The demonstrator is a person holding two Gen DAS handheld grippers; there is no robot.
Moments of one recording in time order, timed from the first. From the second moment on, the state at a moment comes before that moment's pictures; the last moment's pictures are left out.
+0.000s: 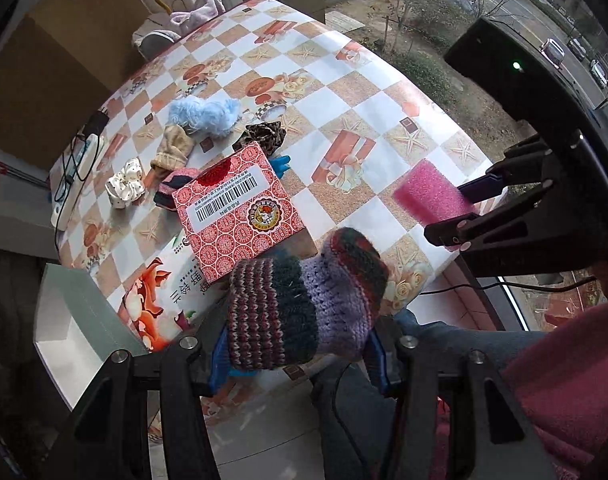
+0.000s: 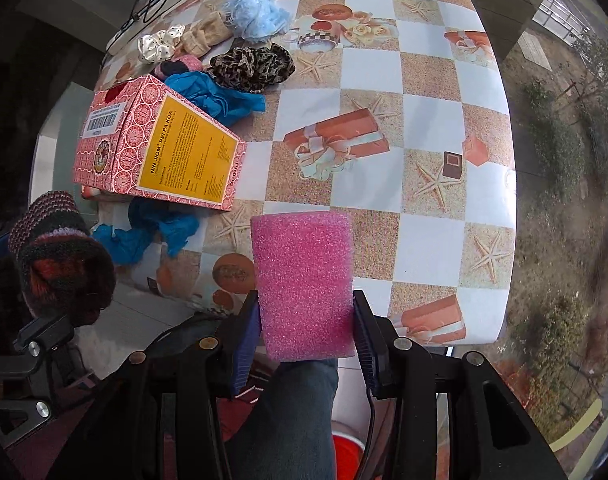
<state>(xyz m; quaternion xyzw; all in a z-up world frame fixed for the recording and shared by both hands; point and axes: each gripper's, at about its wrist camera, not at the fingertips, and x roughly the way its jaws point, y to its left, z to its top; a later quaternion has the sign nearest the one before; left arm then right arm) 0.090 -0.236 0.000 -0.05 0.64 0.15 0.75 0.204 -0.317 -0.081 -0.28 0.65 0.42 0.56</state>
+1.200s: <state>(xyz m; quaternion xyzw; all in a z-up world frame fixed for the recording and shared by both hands) -0.195 0.008 -0.039 -0.27 0.54 0.41 0.68 -0.056 -0.072 -0.043 -0.43 0.53 0.56 0.47</state>
